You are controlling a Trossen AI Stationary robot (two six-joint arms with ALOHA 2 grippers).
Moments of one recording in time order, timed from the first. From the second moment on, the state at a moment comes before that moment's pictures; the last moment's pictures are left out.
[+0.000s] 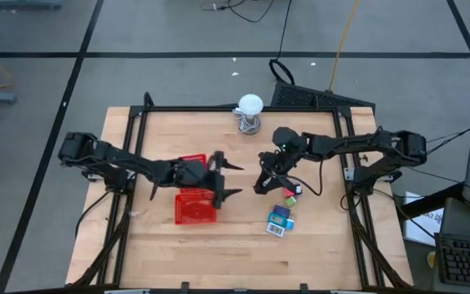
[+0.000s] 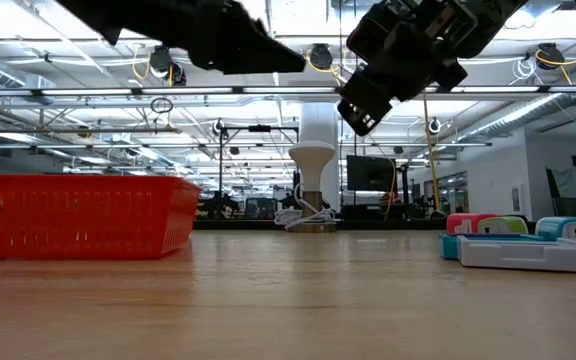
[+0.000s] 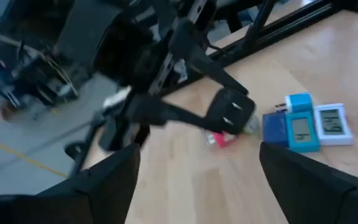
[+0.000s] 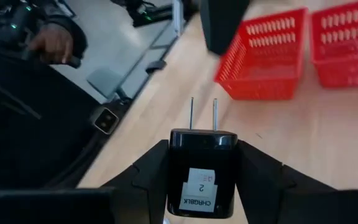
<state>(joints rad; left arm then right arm) -0.13 1.52 0.83 0.43 -0.20 0.47 -0.23 1.46 0.82 0.06 -0.87 0.00</state>
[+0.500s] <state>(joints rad) -0.10 1.68 1.06 0.25 -0.12 0.66 -0.24 1.46 0.82 0.12 -0.91 0.05</state>
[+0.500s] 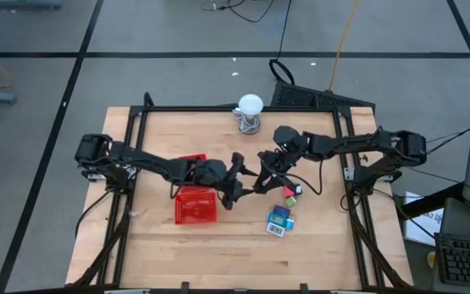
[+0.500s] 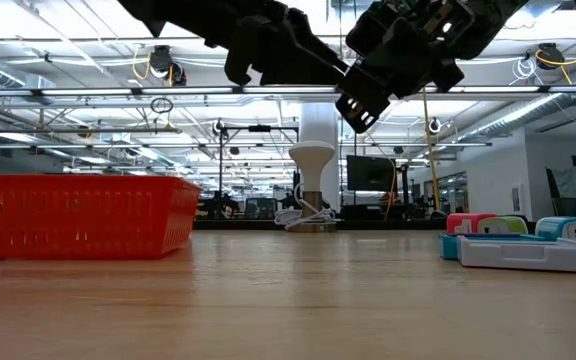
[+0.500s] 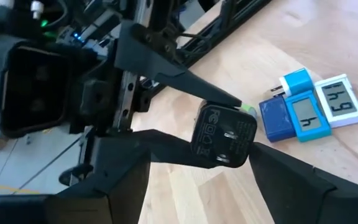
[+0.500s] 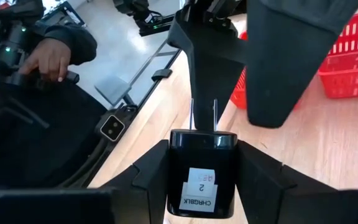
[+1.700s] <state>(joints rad) -0.05 1.68 1.06 0.28 0.01 0.72 -0.27 1.46 0.83 0.18 -0.93 0.10</state>
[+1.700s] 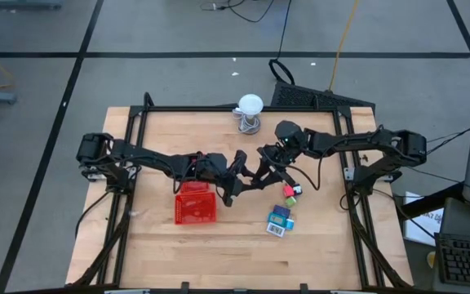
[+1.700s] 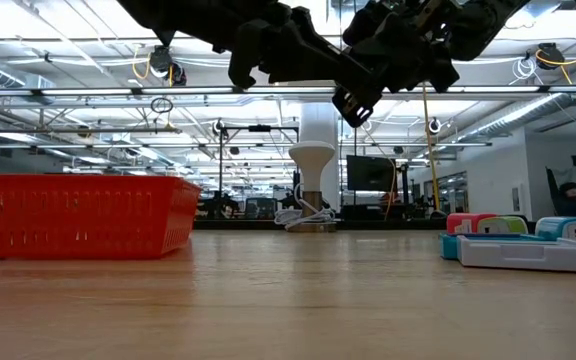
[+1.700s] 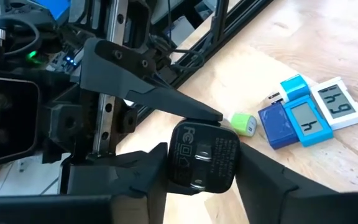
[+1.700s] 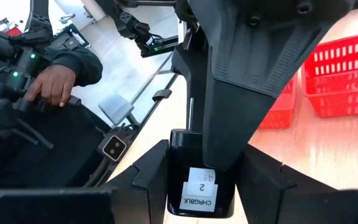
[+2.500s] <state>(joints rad) -0.07 1.38 1.06 -0.34 -0.53 0.19 -0.34 1.46 0.82 -0.02 -0.88 0.08</state>
